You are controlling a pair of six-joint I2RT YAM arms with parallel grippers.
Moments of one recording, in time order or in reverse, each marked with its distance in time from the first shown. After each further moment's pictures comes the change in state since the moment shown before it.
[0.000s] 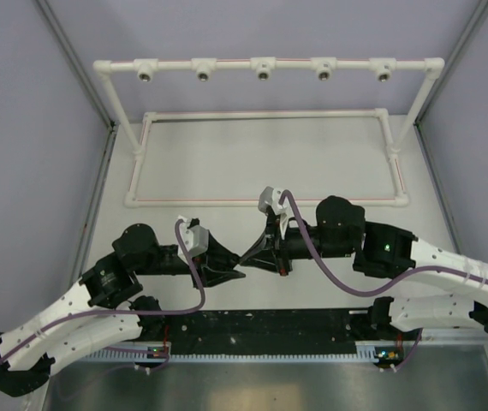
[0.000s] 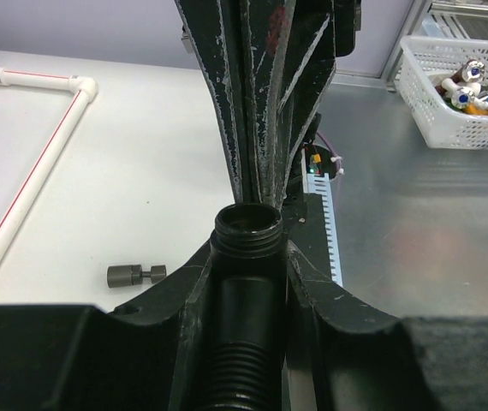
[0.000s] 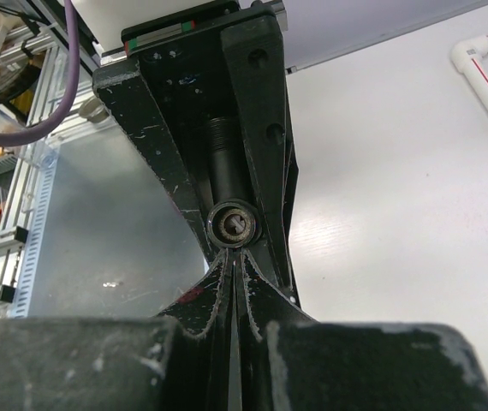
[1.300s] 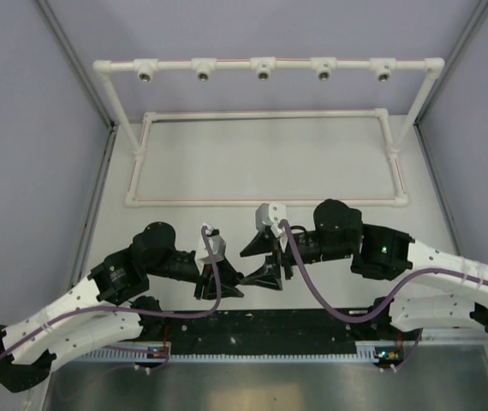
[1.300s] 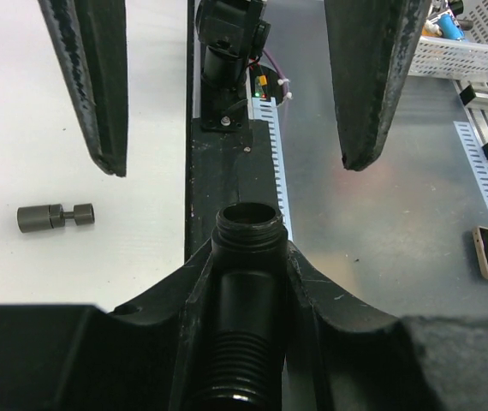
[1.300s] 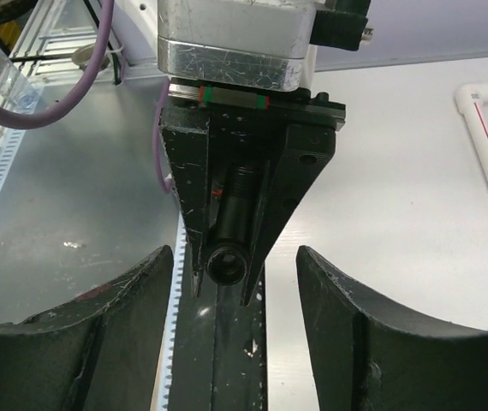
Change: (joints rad) left arm -0.010 0.048 -0.001 -0.167 0.120 0.011; right arm 0.000 -0.012 -0.042 0.014 -0.097 -0.224
